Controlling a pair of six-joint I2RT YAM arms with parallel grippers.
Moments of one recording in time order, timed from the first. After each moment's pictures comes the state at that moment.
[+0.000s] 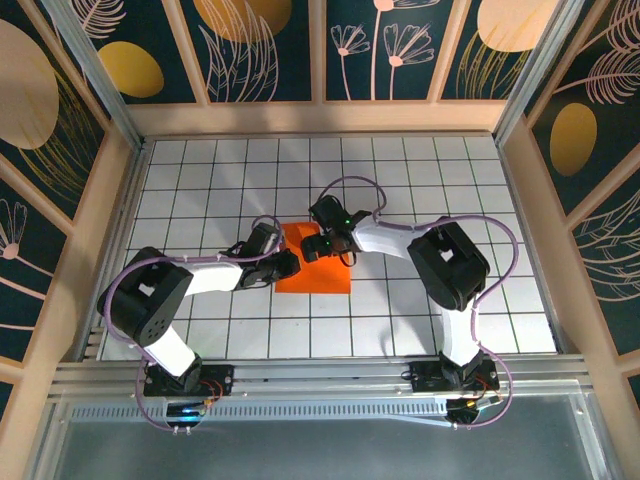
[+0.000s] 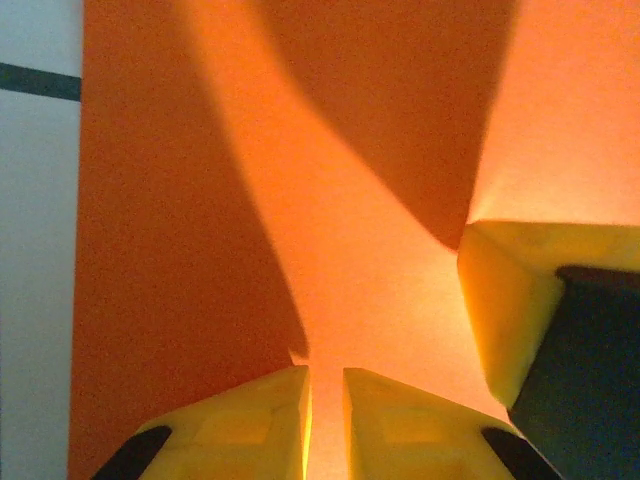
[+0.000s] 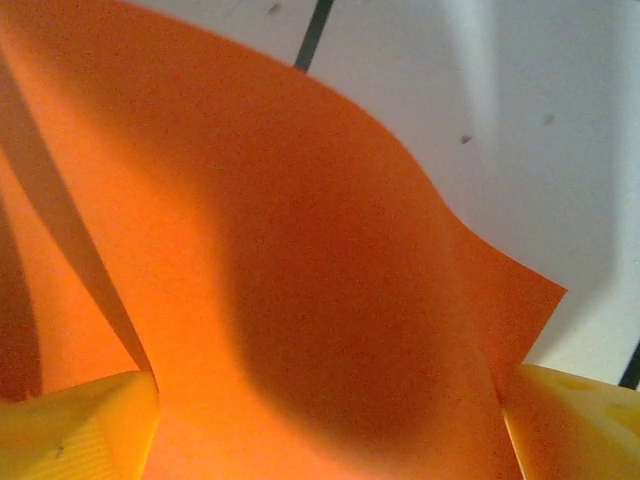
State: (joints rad) left arm -0.60 1.65 0.66 0.09 0.20 -0.85; right arm 0.77 1.95 1.24 -0.39 0.02 0.36
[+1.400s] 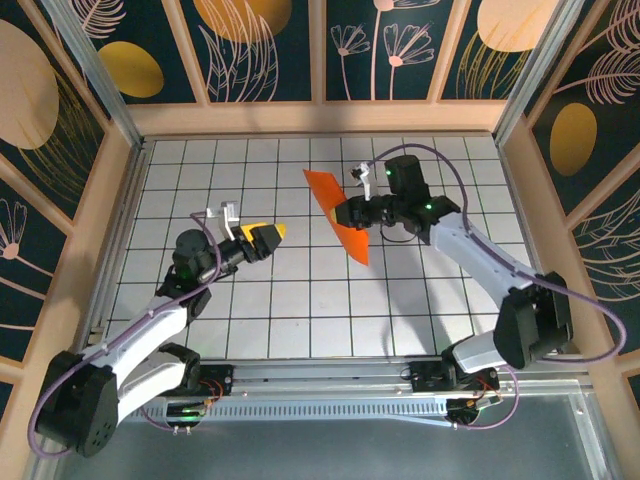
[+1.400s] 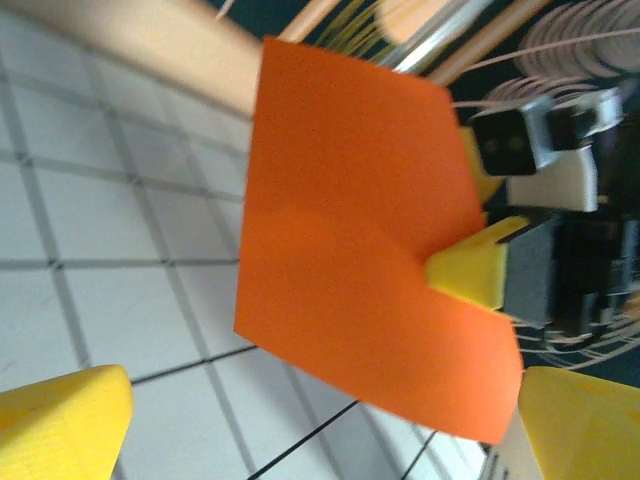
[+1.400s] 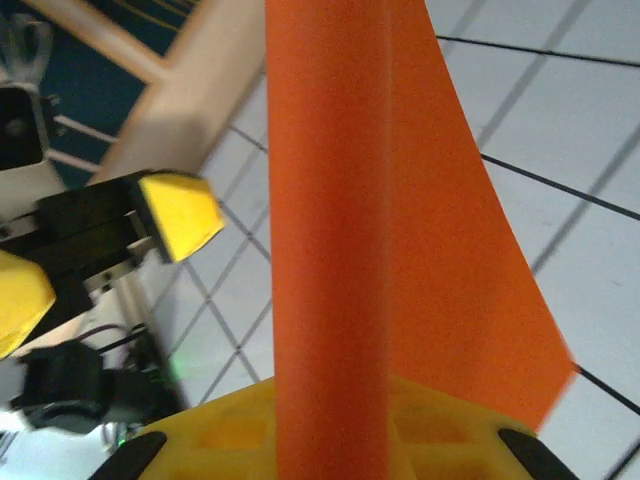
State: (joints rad) left arm -0.39 0.98 0.40 0.55 0.51 -0.80; right arm 0.49 1.40 1.12 -0.35 -0.72 0.28
